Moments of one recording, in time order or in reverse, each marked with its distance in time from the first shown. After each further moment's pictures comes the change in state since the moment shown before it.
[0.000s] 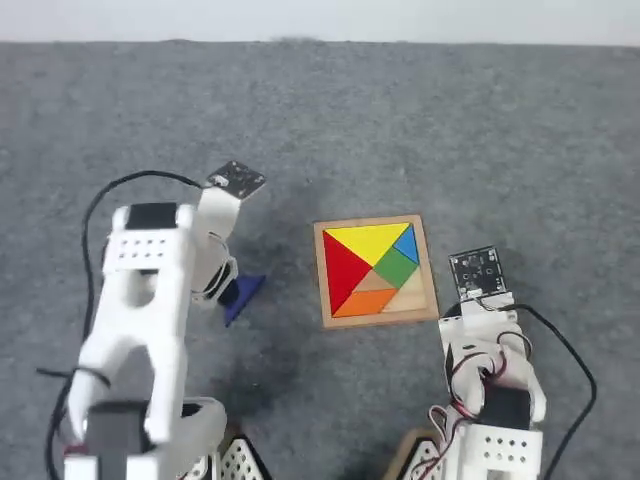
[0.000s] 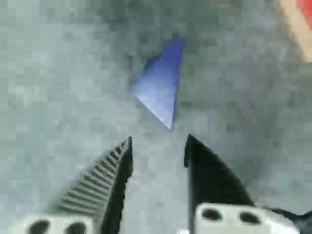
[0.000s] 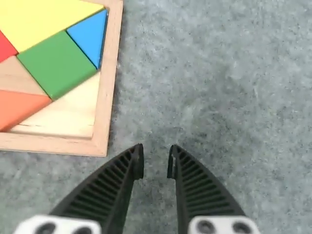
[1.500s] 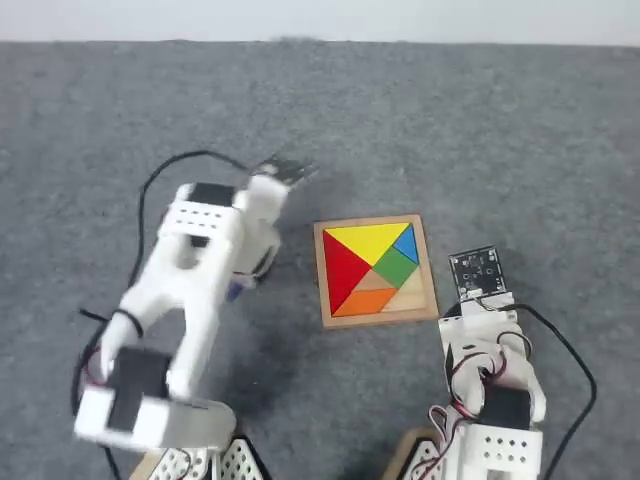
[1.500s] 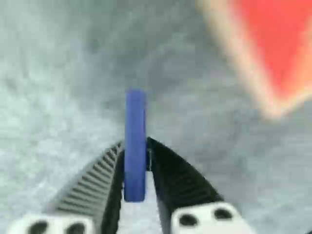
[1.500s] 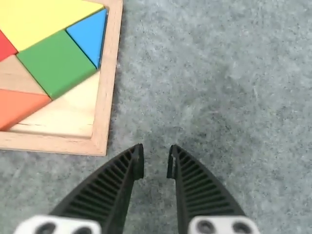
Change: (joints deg) left arm 13.4 12.0 -8.8 -4.4 11.0; right arm 0.0 0.0 0.0 0.0 0.0
